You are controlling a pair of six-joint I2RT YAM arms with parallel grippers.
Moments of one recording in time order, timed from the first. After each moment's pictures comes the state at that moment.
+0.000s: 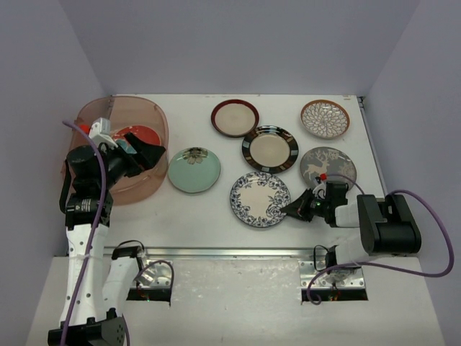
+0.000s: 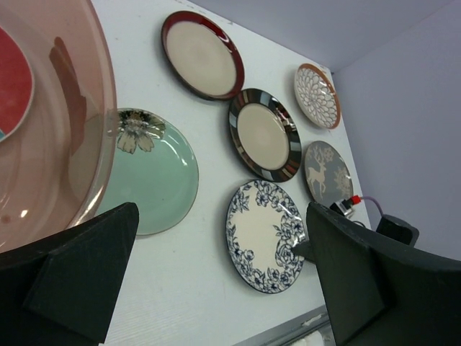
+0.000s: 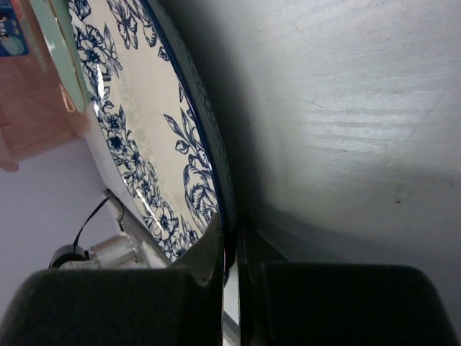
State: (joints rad) left arm 0.18 0.70 0.88 -0.47 0.51 -0.54; right arm -0.04 1.48 0.18 0.39 -0.72 0.70
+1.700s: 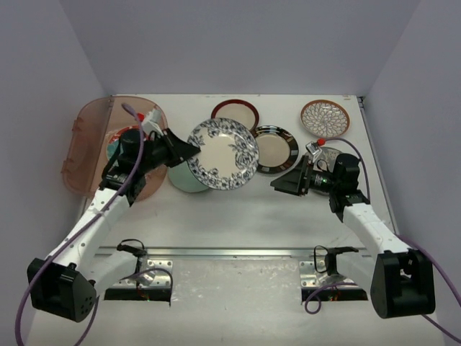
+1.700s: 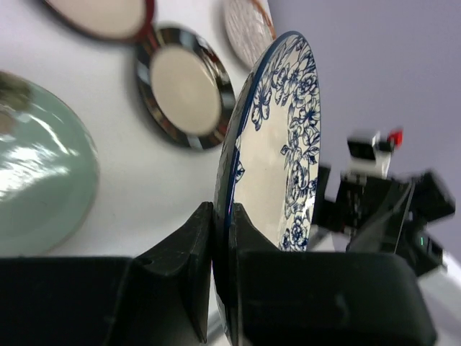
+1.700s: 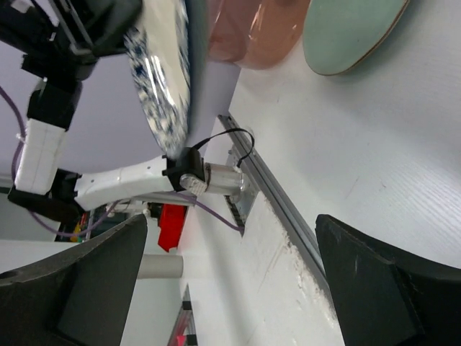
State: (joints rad) left arm -0.25 1.01 0.82 -0.11 0.44 -0.77; right arm 0.06 1.05 0.41 0.33 -1.12 0.89
